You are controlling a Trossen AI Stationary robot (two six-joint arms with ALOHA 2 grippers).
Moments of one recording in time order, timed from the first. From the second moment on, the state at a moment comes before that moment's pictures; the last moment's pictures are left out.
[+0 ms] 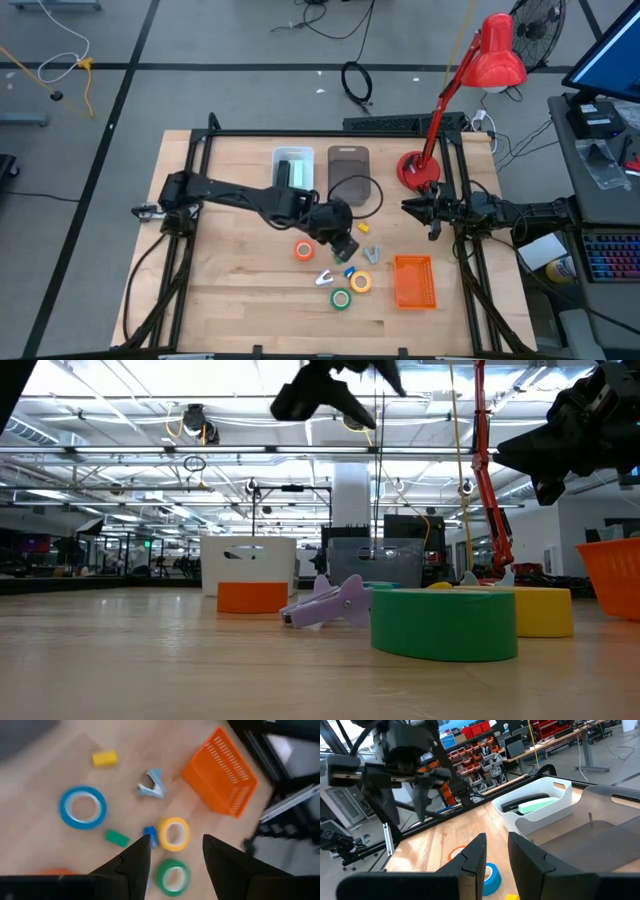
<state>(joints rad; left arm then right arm) -0.14 1.96 1.83 -0.77 0.02 -0.94 0.07 0.02 0.05 -0.05 0.23 0.40</state>
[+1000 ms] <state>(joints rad) -0.20 2.09 1.83 -0.78 -0.10 -1.64 0.07 0.02 0.05 -0.06 0.18 0.31</state>
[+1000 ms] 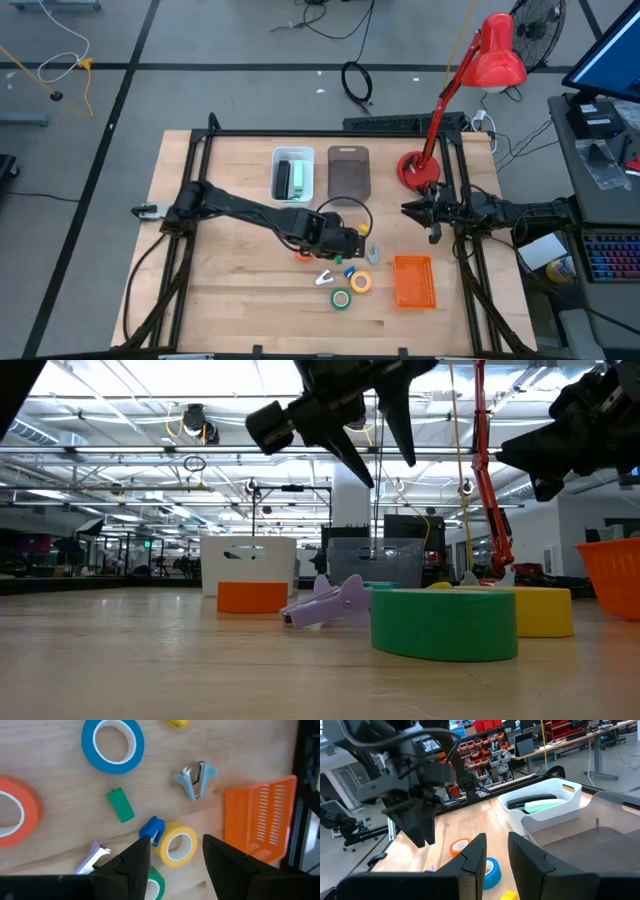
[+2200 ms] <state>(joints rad) -0.19 2.25 1.83 -0.81 -0.05 -1.84 0.07 0.03 0.05 -0.07 0.18 0.31</state>
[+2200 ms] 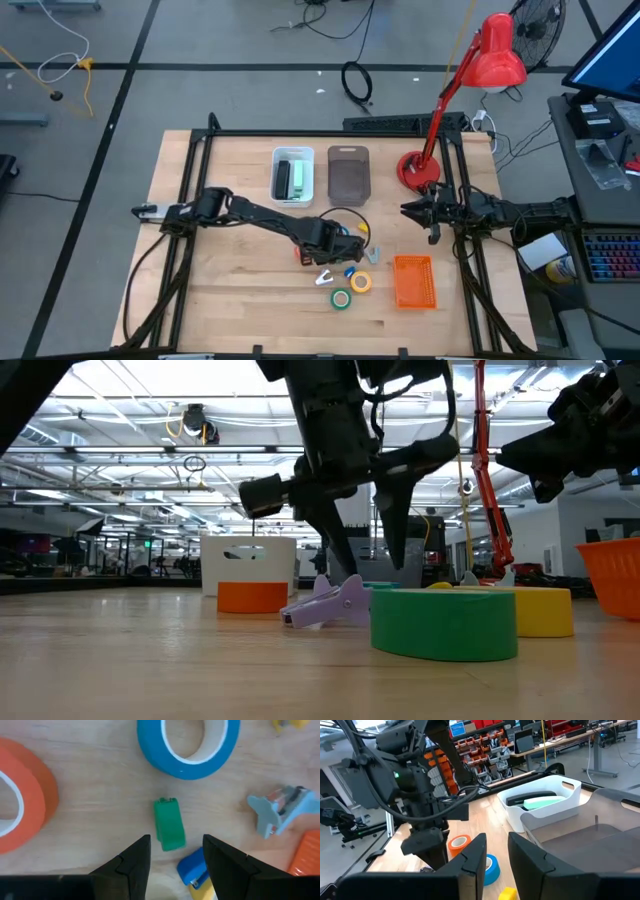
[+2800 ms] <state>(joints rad) -0.16 2.30 1.83 -0.77 0.03 -1.84 0.07 0.03 0.05 -0.07 0.18 0.31</state>
